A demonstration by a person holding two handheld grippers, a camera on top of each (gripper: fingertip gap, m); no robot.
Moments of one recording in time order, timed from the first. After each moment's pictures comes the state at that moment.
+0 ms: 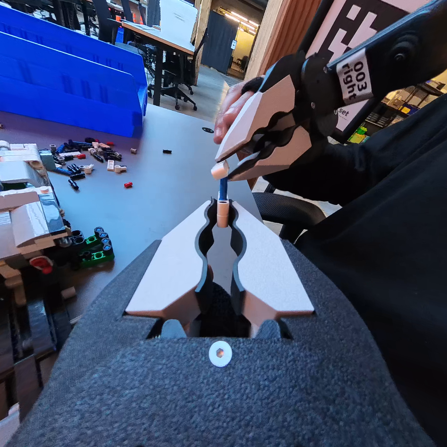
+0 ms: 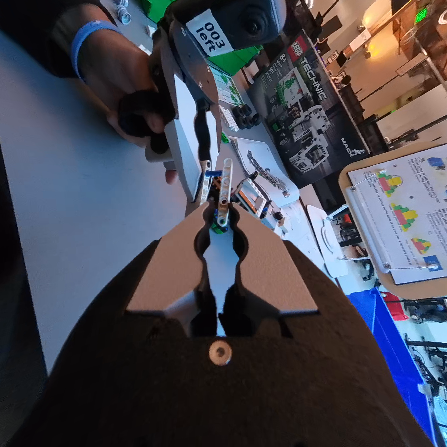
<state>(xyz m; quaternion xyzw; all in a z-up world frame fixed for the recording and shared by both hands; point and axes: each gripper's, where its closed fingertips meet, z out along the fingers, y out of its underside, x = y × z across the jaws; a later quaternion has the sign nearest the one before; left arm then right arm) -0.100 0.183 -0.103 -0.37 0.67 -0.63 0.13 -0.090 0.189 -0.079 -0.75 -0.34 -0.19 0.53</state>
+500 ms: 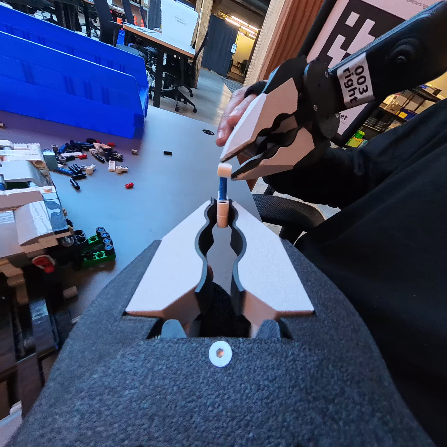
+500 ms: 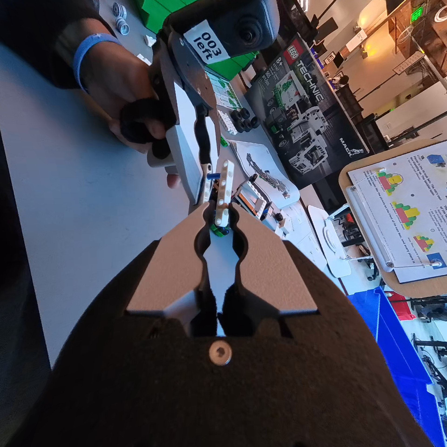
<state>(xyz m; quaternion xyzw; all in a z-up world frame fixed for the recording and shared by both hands) -0.099 0.185 -0.102 -0.37 0.66 -0.64 0.12 -0.092 0.189 -0.076 -0.75 -0.33 -0.19 0.54</state>
